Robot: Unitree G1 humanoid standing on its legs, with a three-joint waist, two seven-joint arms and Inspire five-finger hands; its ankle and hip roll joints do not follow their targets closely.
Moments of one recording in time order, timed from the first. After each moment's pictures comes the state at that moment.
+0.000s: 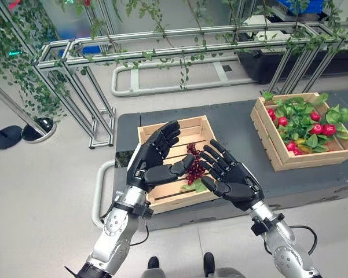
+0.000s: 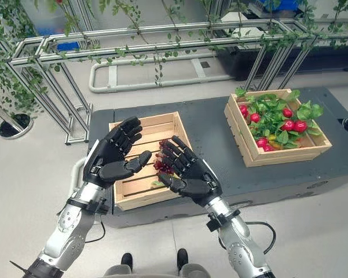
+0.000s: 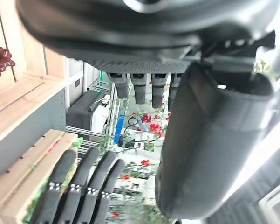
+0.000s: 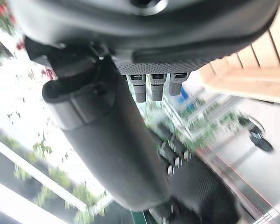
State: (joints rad) left arm 0.03 0.44 -0.31 -0.09 -0.56 -0.38 -0.03; right arm 0.11 -0.39 0.28 -0.07 0.95 -0.15 0.33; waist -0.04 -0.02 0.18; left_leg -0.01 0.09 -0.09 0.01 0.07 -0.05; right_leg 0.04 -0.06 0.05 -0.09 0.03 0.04
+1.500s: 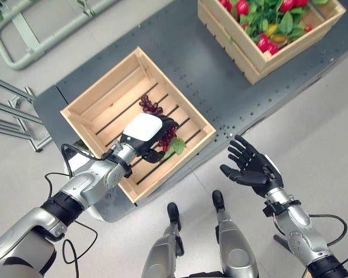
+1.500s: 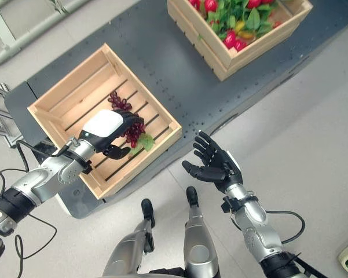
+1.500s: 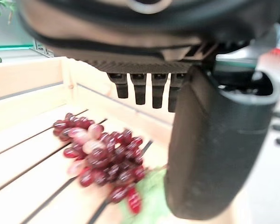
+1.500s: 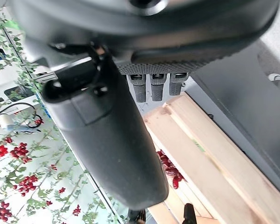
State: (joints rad) left arm -0.67 0.90 -0.74 0.31 0.54 -0.10 0.27; right arm -0.06 -0.57 0.26 0.12 0.83 -0.23 0.18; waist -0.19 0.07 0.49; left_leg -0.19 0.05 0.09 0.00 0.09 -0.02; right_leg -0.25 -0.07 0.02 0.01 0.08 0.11
